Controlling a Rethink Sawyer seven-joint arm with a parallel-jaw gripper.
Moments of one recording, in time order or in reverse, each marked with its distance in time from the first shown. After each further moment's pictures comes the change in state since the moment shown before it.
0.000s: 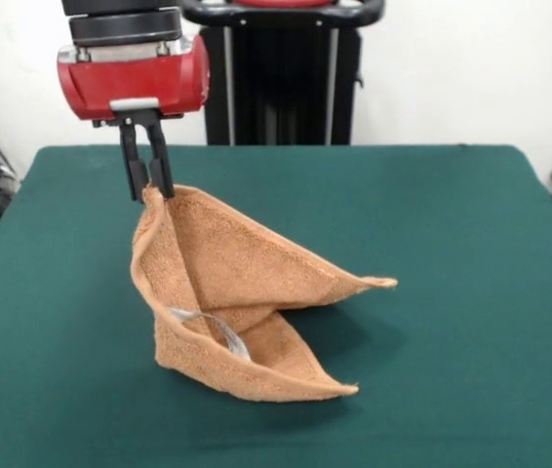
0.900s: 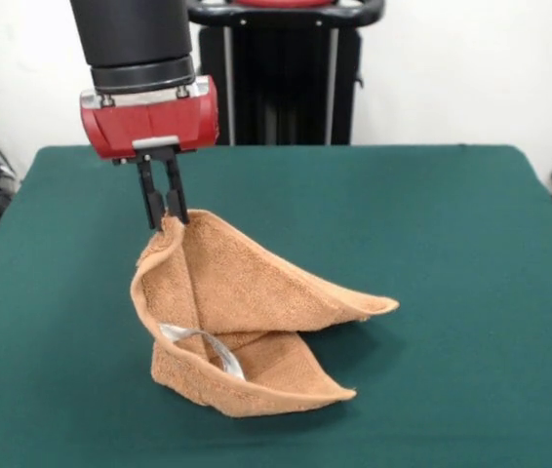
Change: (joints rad) arm -0.053 0.063 0.088 0.005 -0.156 0.017 -0.021
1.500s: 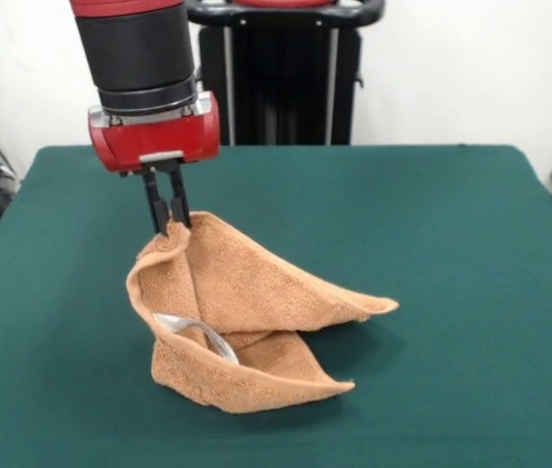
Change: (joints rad) arm 0.006 0.035 0.003 -0.030 -0.047 0.096 0.000
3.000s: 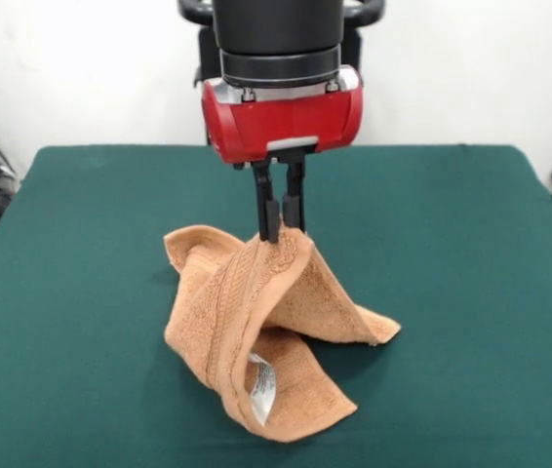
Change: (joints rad) arm 0.232 -0.016 -0.018 -0.223 0.004 0.146 0.000
